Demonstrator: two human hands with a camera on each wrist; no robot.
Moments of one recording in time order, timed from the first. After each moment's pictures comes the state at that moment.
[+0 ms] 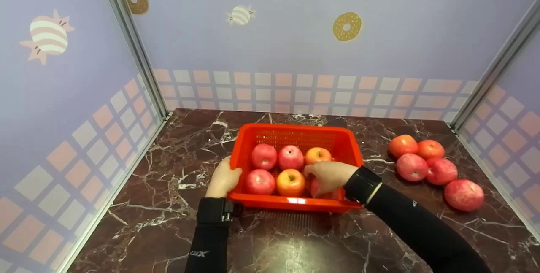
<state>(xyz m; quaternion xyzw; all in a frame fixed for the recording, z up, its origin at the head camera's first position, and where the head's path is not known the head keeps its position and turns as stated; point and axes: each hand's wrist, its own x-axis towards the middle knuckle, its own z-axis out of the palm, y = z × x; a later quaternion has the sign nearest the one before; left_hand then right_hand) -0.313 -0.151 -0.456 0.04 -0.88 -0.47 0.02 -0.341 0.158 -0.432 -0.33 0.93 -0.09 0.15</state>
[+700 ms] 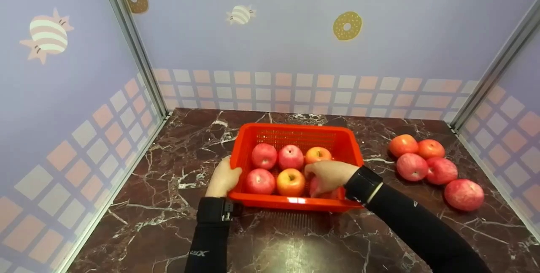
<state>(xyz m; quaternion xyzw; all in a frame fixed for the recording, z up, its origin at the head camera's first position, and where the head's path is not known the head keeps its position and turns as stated) -0.313 -0.151 -0.455 0.04 -0.88 -0.47 0.02 -0.341 0.158 -0.433 -0.34 0.93 -0.10 0.13</state>
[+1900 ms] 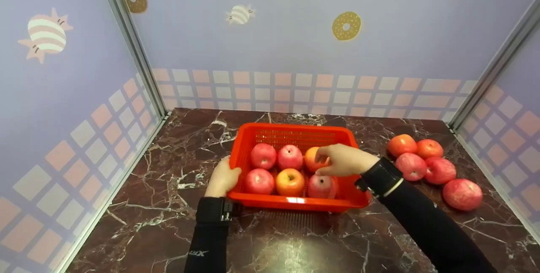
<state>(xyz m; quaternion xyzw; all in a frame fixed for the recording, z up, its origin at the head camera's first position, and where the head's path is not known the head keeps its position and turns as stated) -0.313 -0.151 -0.454 0.04 -0.88 -0.47 0.02 -0.341 0.188 -0.389 -0.31 0.94 -0.14 0.10</state>
